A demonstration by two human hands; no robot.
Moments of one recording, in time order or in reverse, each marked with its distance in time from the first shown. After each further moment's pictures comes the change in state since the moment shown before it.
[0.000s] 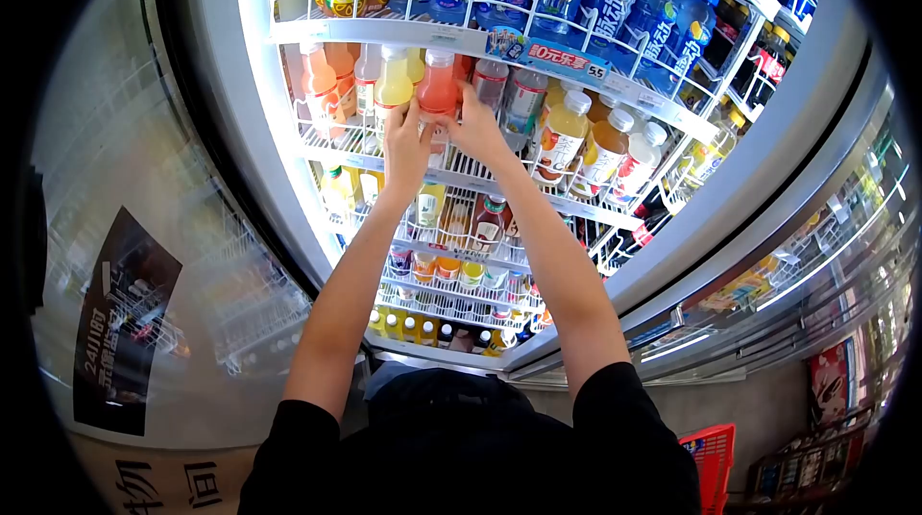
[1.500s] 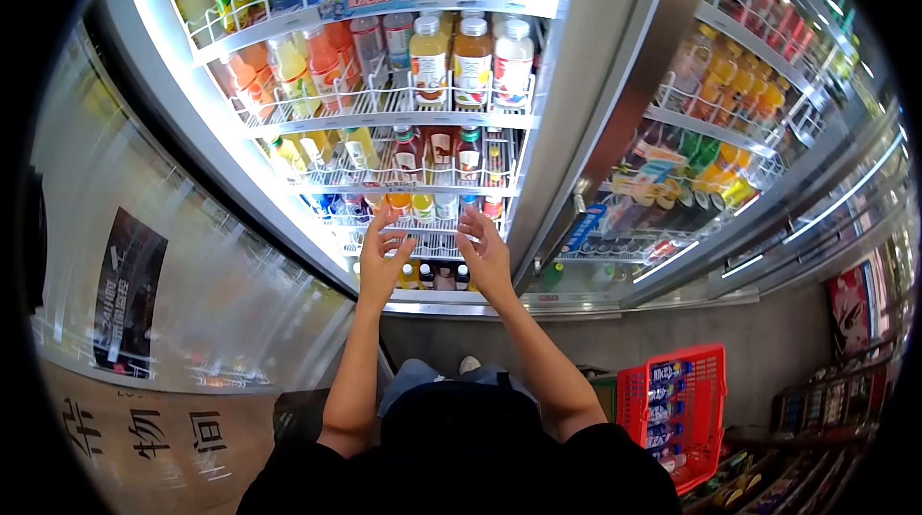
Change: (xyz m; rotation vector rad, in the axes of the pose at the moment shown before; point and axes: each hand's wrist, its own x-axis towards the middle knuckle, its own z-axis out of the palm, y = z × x) left_hand -0.257 0.211 -0.070 -0.505 -0.428 -0.585; right_hand -0.377 -0.126 -0.148 0.650 0.302 0.723
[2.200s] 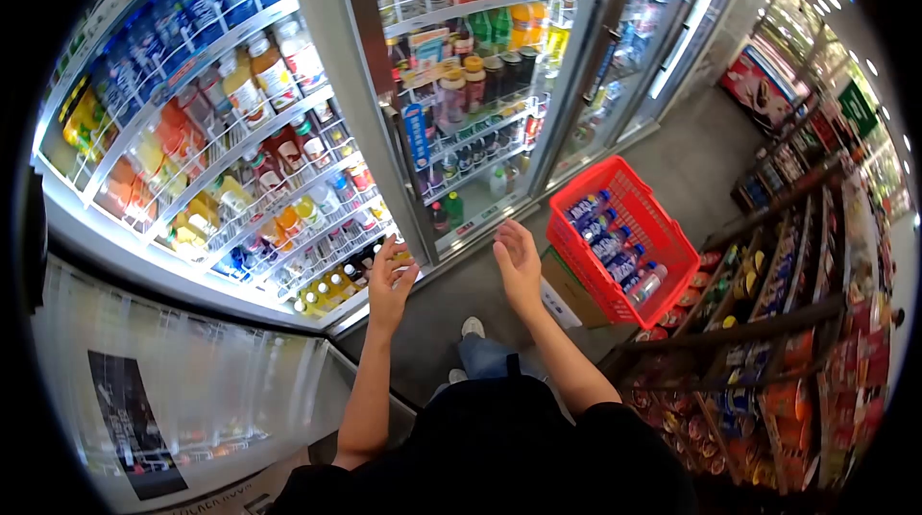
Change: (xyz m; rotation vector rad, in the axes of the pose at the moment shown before) left_hand -0.183 0.064 0.074 -0.376 -0.619 -0.189; right_hand -0.293 -0.081 -0.102 -0.075 0.743 -0.083
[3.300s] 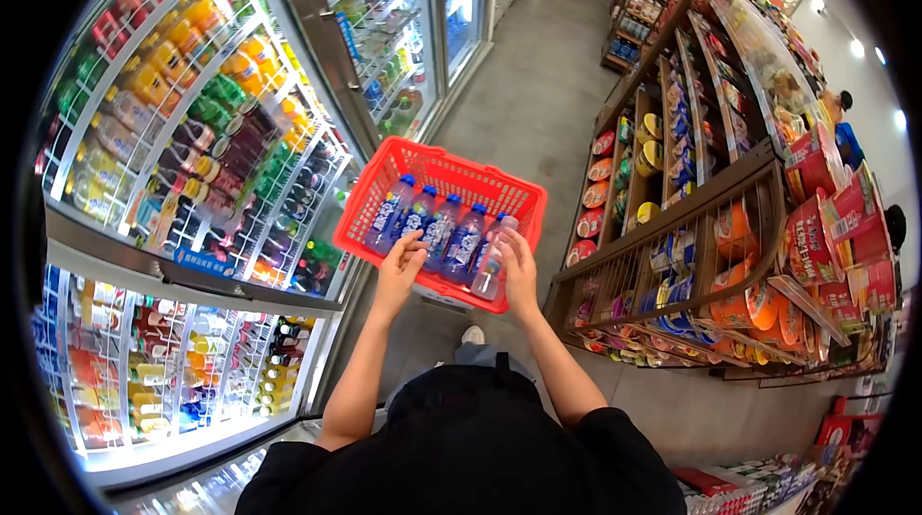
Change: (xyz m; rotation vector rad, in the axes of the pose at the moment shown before) left_hand 0.022 -0.106 0.406 0.019 -0.714 -0.213; right_hand -0.040 -0.039 -0.377 -0.043 0.632 0.095
